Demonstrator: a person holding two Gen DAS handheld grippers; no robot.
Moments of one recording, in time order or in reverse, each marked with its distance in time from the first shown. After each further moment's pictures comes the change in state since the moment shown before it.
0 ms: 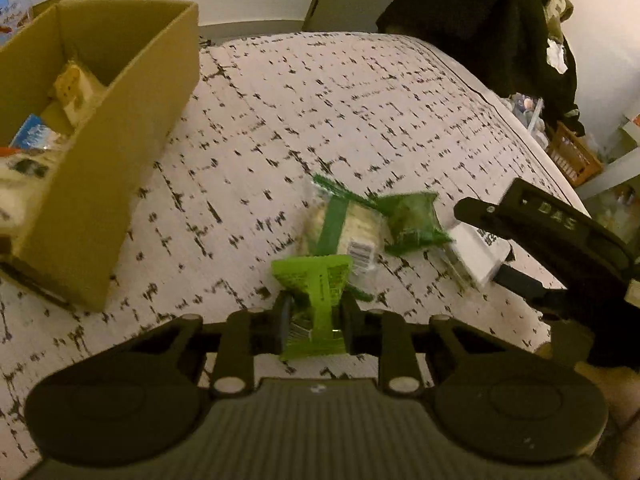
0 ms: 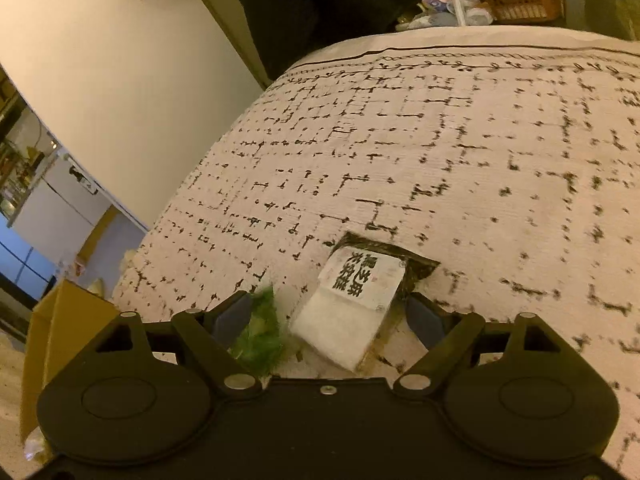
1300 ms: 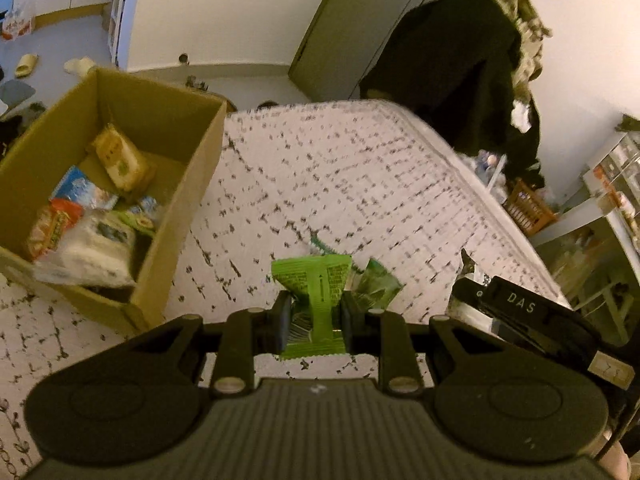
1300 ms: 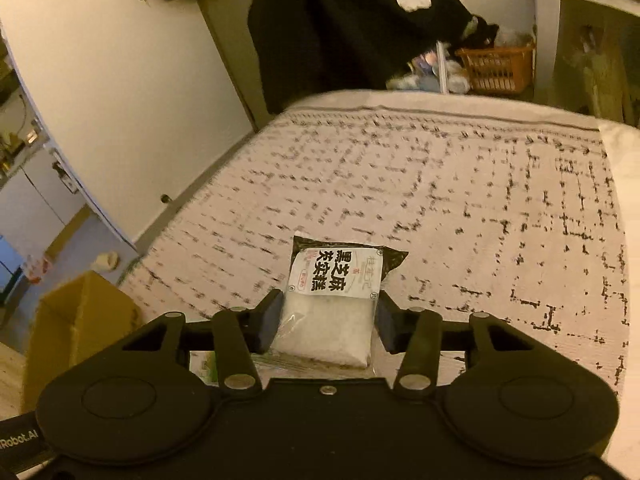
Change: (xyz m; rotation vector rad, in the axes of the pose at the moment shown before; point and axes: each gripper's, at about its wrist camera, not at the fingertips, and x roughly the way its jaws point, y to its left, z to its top) left arm -0.091 0.018 0.018 -0.034 -0.127 -0.099; right arm -0.090 0.049 -0.010 -0.079 -0.102 -0.121
